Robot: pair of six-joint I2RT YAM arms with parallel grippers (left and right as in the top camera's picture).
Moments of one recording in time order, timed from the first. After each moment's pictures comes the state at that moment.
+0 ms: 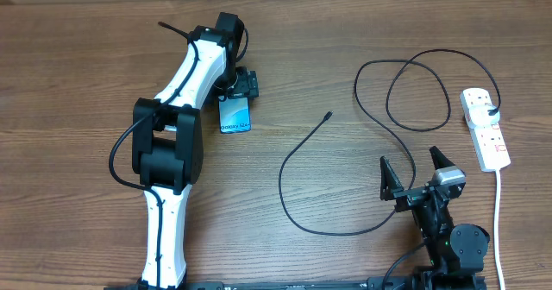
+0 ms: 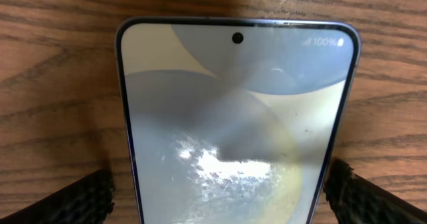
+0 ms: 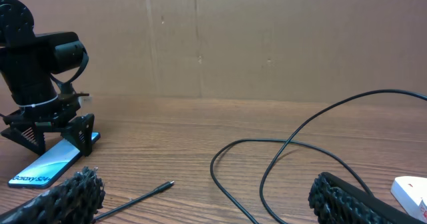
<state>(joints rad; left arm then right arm) -0.23 2.41 2.00 -1.09 -0.02 -0.38 -0.02 0.01 0.02 -0.02 -0.23 0.04</state>
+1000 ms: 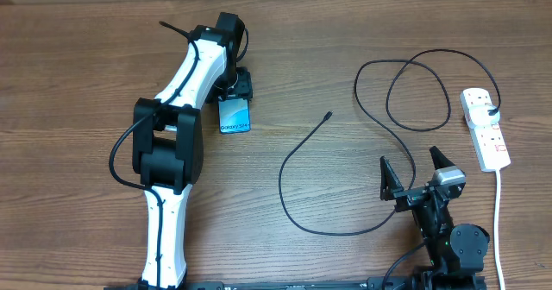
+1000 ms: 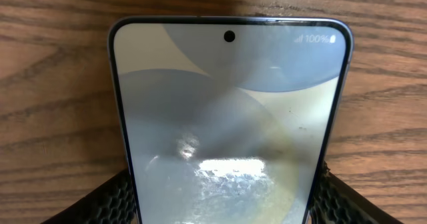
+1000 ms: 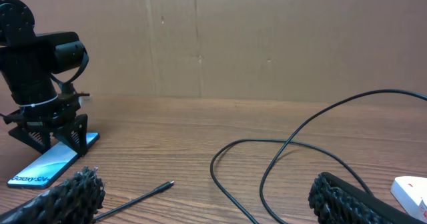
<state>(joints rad) -0.24 2.41 2.01 -1.12 -0.01 -0.37 -0.02 0.01 0.02 -0.02 -0.23 0.04</state>
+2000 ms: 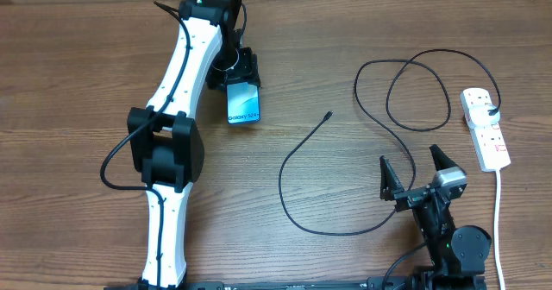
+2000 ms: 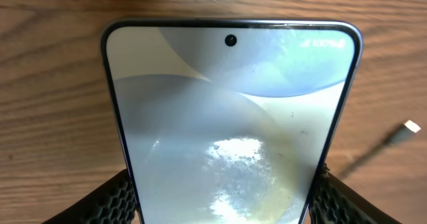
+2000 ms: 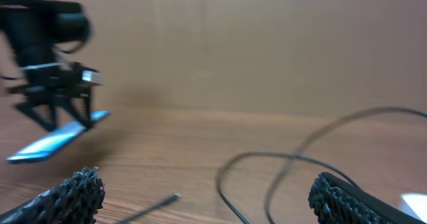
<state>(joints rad) -0.24 2.42 2.35 -1.45 0.19 -0.32 -0.02 0.01 0.02 0.05 -0.28 0.05</state>
